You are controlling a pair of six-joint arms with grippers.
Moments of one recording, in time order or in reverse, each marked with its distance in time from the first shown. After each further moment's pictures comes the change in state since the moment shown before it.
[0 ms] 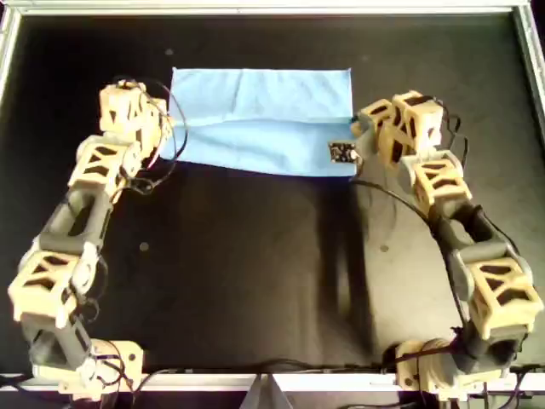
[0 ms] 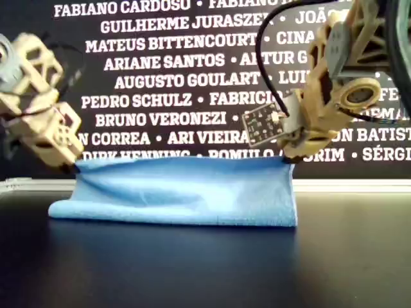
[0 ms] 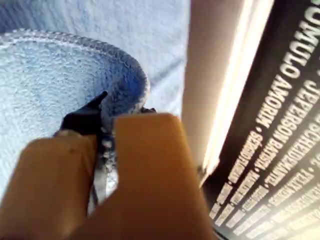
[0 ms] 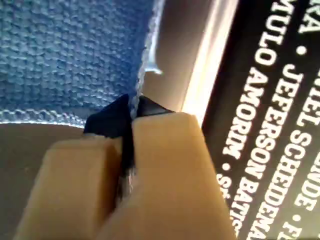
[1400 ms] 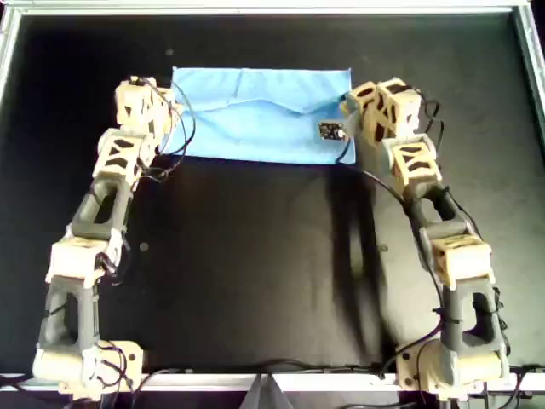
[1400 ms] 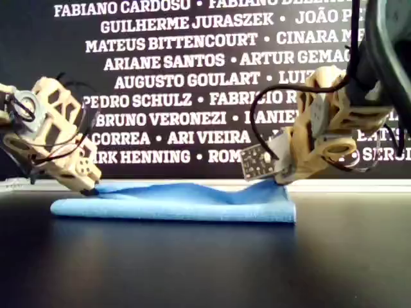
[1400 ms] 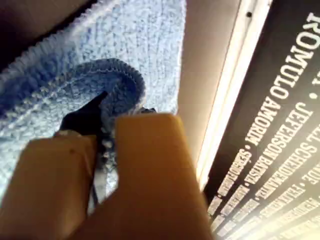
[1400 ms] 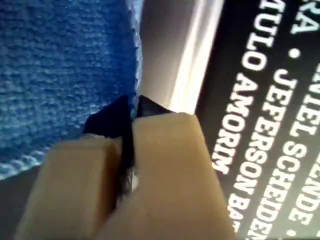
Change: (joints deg) left arm 0.6 -31.9 -38.4 0.0 -0.3 0.0; right arm -0.1 -36.5 -44.6 0.0 0.0 0.1
